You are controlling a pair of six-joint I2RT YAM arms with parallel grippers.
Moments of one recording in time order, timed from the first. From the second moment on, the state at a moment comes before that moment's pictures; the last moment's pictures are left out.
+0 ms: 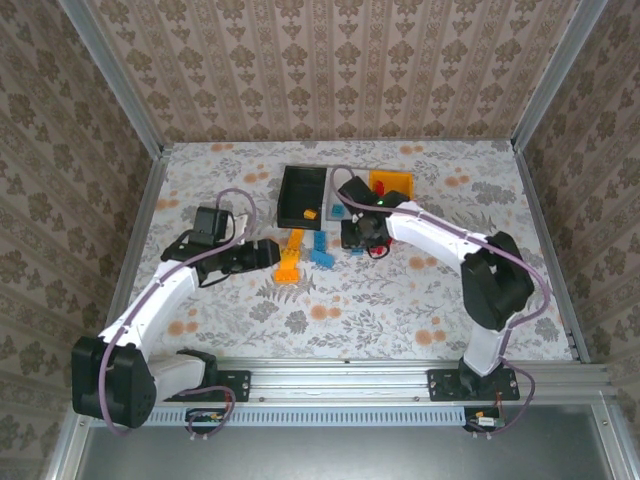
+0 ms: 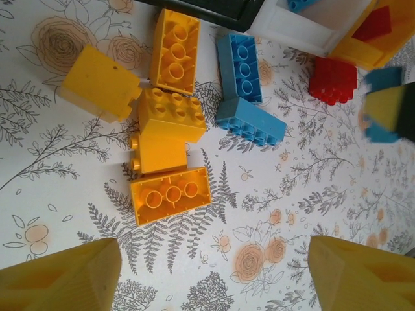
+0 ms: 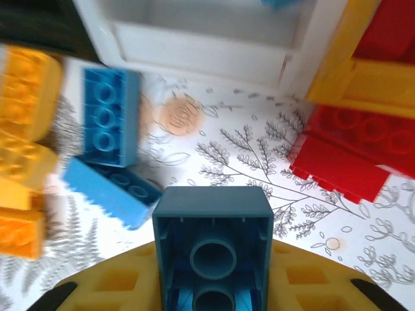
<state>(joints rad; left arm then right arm) -0.30 1.15 0.79 -0.59 0.48 -0.39 0.61 1.78 1.44 -0.81 0.05 0.57</state>
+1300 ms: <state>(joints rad) -0.28 1.06 0.68 -0.57 0.43 -0.36 0.48 2.45 2.36 -1.11 0.04 0.38</state>
